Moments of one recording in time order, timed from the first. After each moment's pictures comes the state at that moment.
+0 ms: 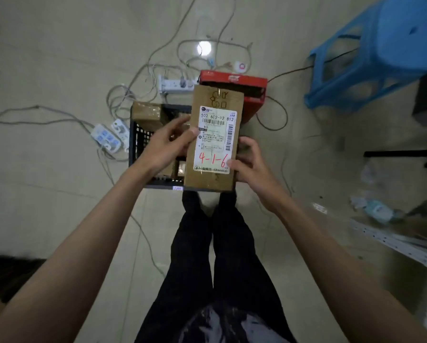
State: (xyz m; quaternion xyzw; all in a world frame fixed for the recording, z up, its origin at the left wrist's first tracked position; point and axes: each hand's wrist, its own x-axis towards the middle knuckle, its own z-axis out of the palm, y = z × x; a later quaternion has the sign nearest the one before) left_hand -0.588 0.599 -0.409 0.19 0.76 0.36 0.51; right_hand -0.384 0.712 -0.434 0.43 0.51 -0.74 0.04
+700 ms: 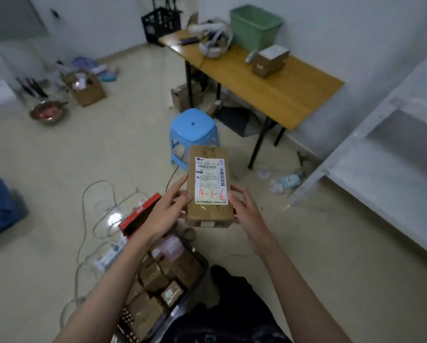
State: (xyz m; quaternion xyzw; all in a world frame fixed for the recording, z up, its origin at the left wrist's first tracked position) left_hand -0.465 0.656 -0.195 0.56 0.54 0.26 0.57; right_hand -0.263 0.609 -0.207 0.62 0.33 -0.57 -0.43
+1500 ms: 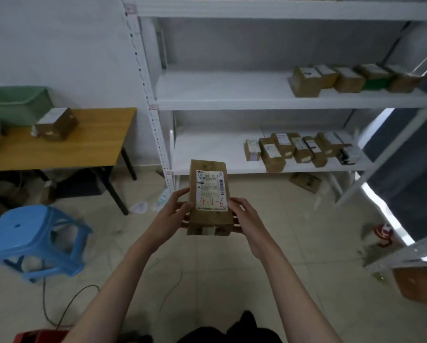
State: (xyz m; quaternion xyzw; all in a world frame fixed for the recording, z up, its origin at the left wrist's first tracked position) left_hand -0.150 0.497 -0.140 0.76 0.21 0.01 0.62; right_hand -0.053 0.312 -0.159 0.70 0.04 -0.31 -0.64
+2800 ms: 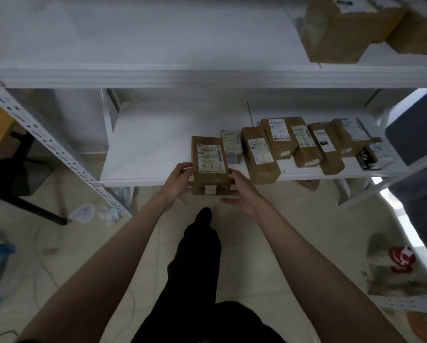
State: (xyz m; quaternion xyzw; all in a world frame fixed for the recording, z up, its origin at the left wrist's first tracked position) left_hand 0.373 0.531 -0.391 0.67 0.30 -0.02 0.68; right_hand 0.444 0.352 -0.379 0.67 -0.07 -0.39 -0.62
